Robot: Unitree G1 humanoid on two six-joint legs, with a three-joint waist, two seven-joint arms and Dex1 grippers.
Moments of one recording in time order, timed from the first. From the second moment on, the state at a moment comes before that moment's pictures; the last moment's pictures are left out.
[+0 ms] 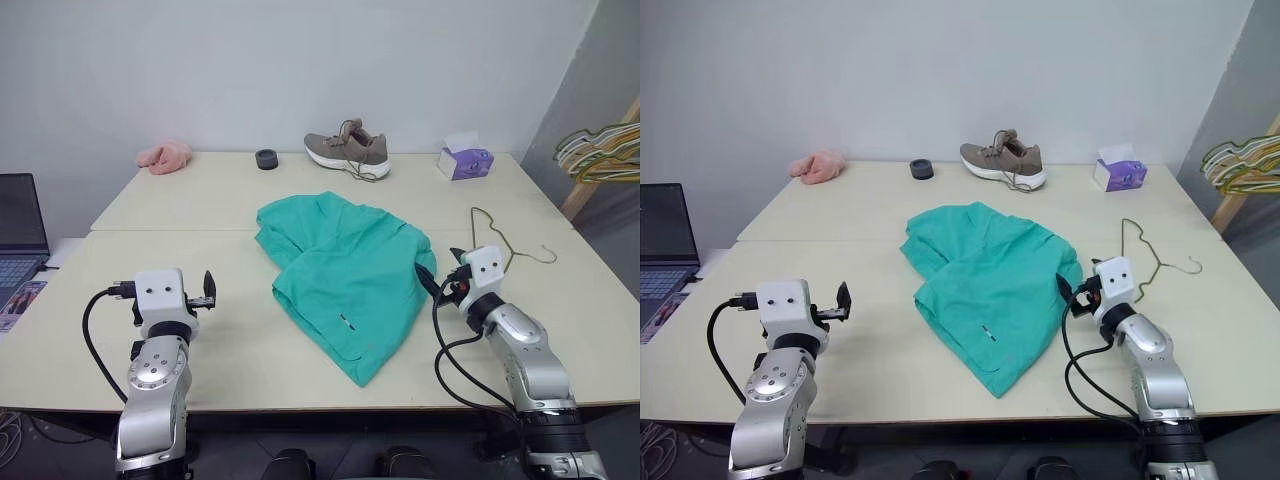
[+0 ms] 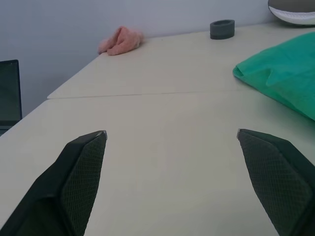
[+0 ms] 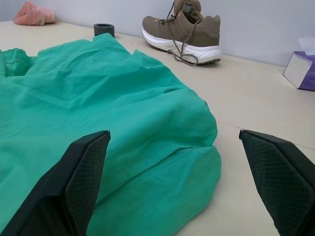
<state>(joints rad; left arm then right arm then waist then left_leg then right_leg) 0.04 0.23 0.27 -0.32 -0.04 0.40 0.01 -0.18 -0.30 -0.06 -0.03 0.15 0.20 0.41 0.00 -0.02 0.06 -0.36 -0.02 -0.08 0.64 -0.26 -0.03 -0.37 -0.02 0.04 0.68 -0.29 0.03</state>
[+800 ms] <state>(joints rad) 0.07 0.23 0.27 -0.35 -0.06 0.38 -0.01 -0.18 -0.30 -0.05 -0.02 0.14 0.20 0.44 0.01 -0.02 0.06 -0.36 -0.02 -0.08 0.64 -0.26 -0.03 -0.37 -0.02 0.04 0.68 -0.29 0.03</state>
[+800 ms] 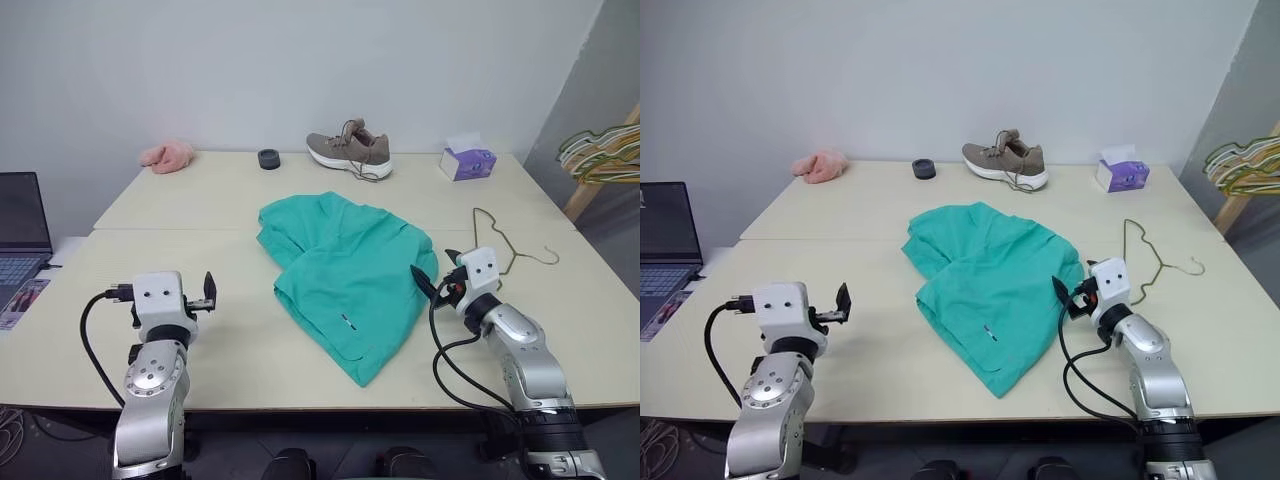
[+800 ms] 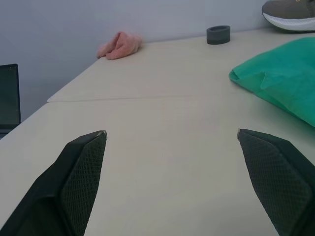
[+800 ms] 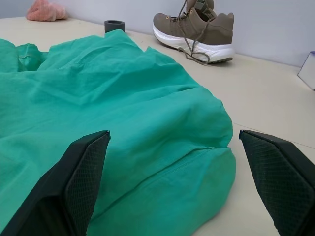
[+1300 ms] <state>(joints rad) 0.11 0.28 0.14 -0.44 -0.31 0.45 -0.33 -0.15 -0.36 -0.03 -0.07 0.19 0.23 0.55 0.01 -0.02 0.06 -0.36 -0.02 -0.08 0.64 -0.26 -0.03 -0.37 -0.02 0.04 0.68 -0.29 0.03</state>
